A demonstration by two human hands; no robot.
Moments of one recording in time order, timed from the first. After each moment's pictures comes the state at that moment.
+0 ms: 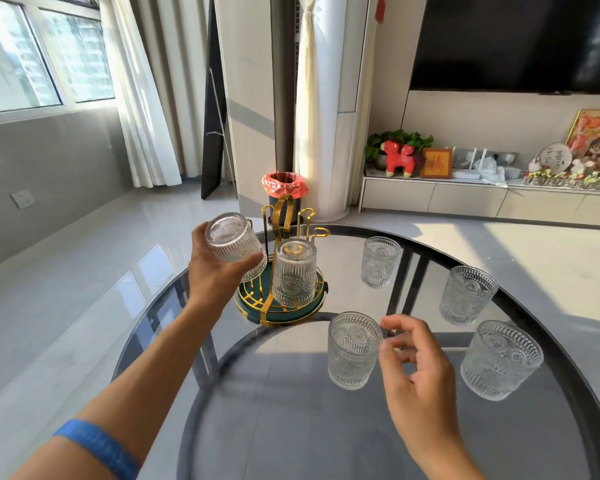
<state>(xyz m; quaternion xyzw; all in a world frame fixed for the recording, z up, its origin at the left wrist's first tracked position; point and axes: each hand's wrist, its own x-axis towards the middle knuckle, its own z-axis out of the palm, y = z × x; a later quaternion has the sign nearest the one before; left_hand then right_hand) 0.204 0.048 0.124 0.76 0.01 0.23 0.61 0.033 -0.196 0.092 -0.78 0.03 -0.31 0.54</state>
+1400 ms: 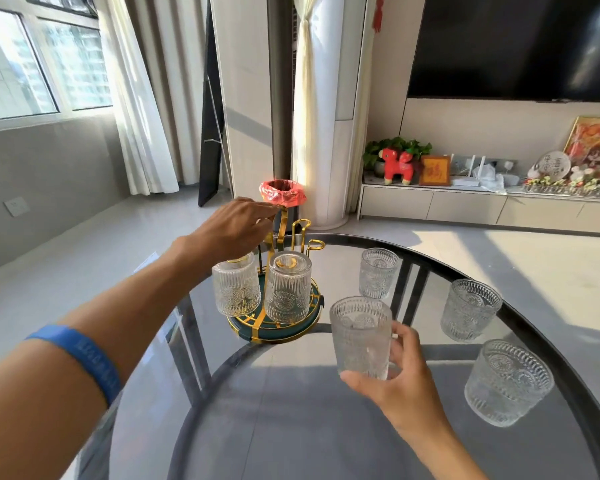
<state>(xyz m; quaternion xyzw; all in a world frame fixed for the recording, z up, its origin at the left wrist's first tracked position) 0.256 0.026 0.216 0.94 -0.28 0.16 0.14 0.074 -0.217 0.074 -0.81 0.06 -0.13 0.57</state>
